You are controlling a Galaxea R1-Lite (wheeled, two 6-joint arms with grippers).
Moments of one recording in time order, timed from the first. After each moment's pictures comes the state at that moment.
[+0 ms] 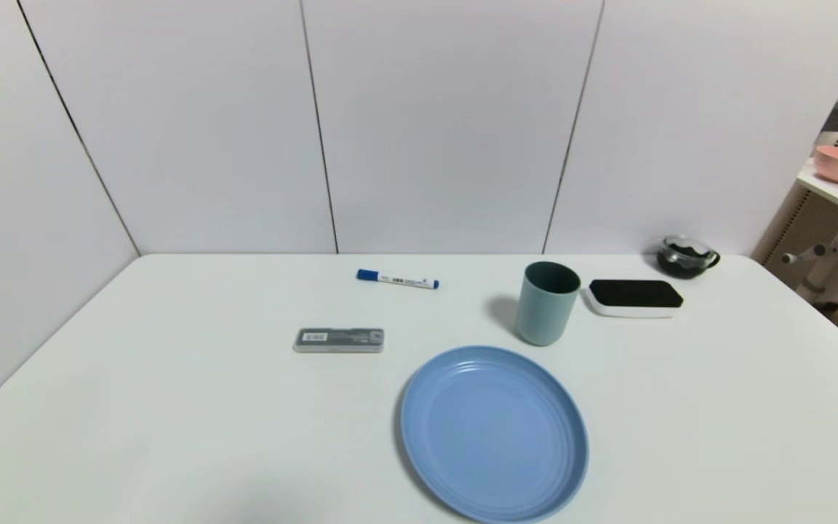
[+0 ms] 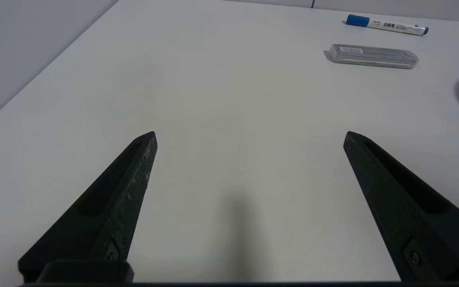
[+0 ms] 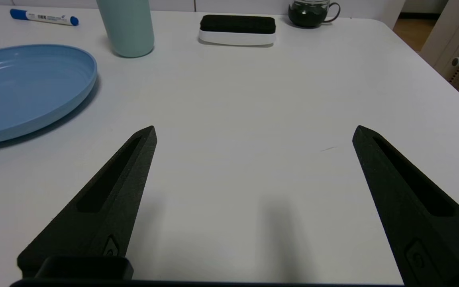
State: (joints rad) left arm 0.00 0.00 0.00 0.00 0.03 -0.09; right arm 0.00 0.00 0.00 0.00 0.01 -0.04
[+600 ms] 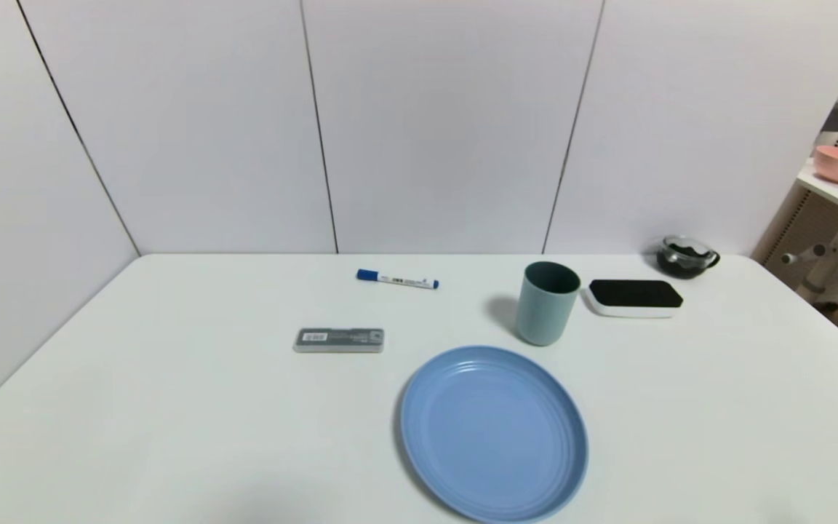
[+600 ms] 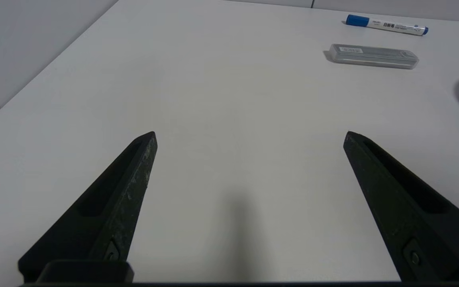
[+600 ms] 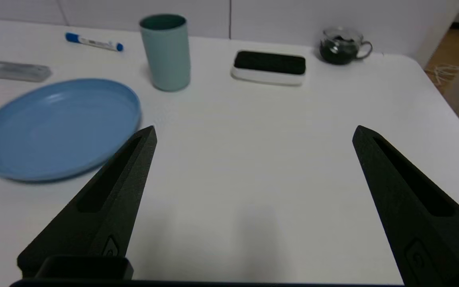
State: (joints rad) left arm 0.00 0.00 0.00 0.00 0.03 -0.09; right arm 0.04 0.33 -0.23 -0.09 0.10 -0.05
